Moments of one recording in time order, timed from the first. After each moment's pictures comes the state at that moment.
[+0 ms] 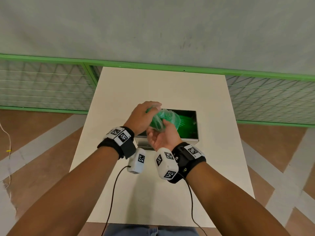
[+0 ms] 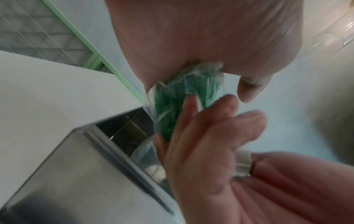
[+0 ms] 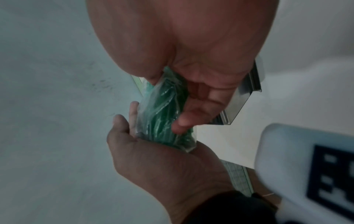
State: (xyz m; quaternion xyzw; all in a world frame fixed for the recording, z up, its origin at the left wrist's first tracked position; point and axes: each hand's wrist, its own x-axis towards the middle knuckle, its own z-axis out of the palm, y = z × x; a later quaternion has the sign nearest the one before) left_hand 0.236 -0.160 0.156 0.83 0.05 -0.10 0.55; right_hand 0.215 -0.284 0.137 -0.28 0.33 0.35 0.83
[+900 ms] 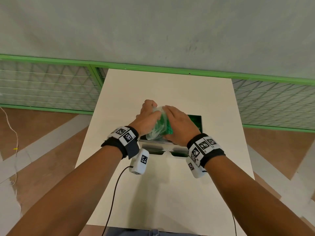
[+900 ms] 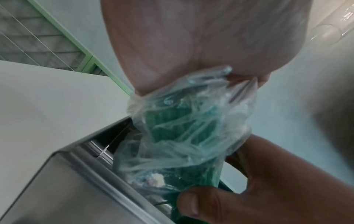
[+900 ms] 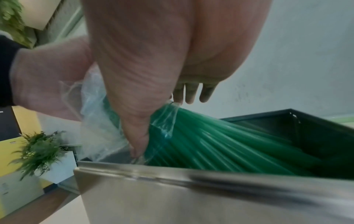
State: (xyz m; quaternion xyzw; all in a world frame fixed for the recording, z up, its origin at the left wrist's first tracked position) left_hand 0.252 -0.158 0.159 0.79 0.13 -0.20 0.56; right_hand 0.273 -0.334 0.117 -0.93 -0.31 0.09 0.16
